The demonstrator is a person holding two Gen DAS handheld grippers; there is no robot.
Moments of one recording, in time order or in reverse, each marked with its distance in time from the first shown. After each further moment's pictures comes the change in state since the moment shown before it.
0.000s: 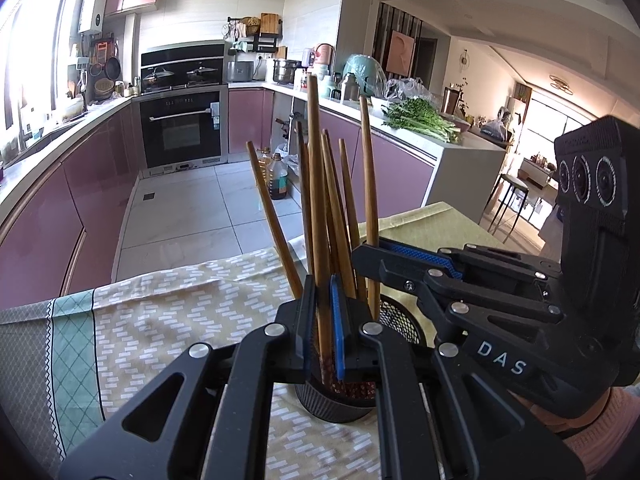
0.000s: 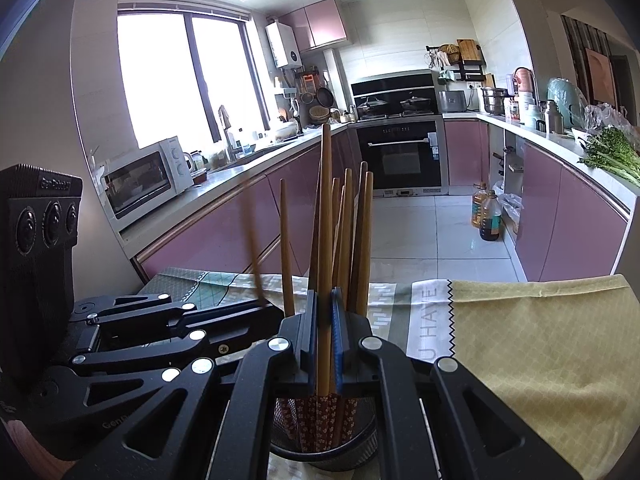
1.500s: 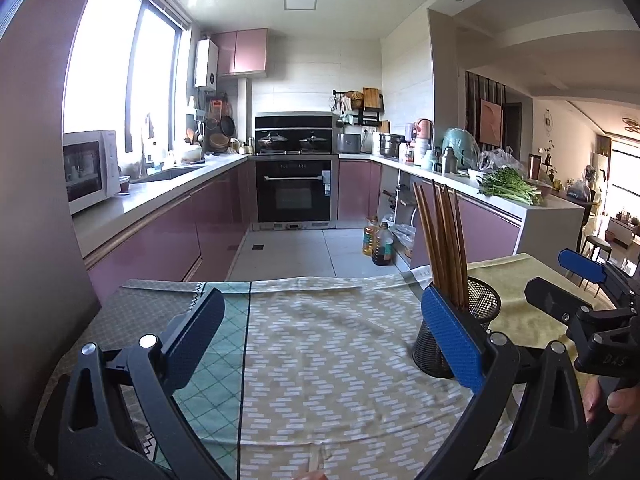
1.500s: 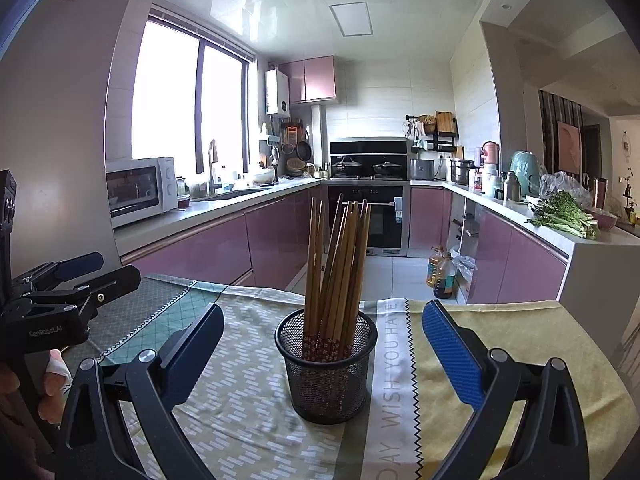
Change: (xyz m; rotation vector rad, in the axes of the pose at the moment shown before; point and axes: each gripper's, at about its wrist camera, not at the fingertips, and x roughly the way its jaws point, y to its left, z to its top) left arm -0.152 0.026 -0.092 -0.084 -0.310 0.409; right arm -0.088 0.051 -0.063 -0.133 -0.230 -0.175
